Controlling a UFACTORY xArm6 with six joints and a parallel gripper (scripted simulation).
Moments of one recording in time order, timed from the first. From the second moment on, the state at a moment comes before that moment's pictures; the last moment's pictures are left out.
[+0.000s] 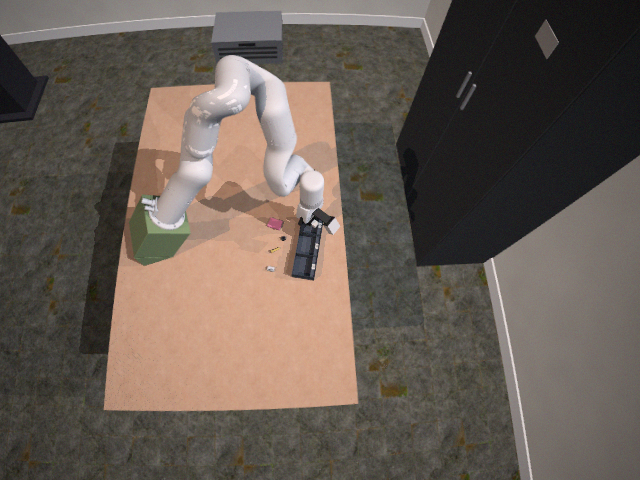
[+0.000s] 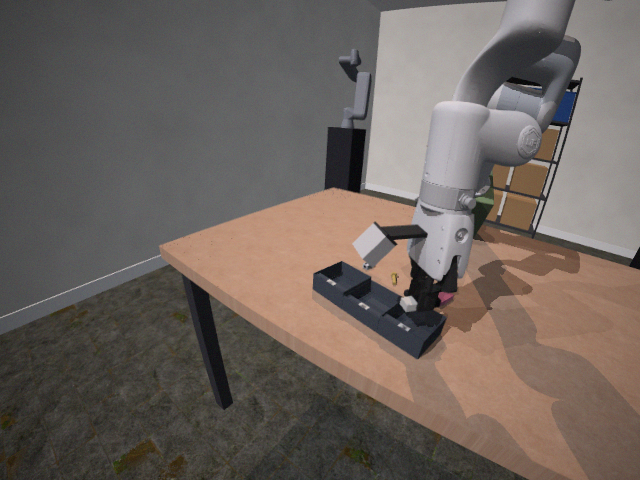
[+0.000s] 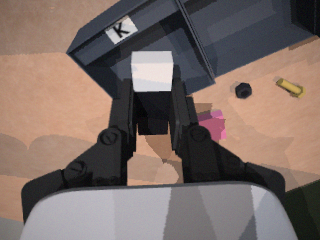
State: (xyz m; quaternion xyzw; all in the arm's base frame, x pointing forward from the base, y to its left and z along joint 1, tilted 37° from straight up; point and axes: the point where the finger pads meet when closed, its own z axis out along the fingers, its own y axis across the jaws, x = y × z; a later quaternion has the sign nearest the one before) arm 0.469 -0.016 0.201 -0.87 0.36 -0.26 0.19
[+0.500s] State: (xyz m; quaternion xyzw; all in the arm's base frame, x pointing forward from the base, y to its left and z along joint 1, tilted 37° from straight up) arm 0.469 -0.017 0.201 -0.76 0.55 -0.22 0.26
